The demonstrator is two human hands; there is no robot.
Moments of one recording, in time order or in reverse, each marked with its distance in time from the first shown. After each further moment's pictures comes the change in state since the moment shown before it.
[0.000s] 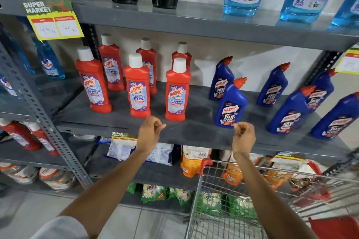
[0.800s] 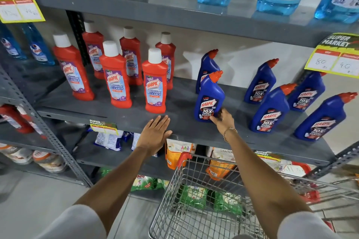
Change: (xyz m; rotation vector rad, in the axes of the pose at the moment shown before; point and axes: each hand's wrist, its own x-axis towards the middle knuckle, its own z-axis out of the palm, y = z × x) left_hand -0.029 0.043 0.083 0.690 -0.488 0.143; right_hand 0.080 0.004 -0.009 -0.159 -0.575 0.084
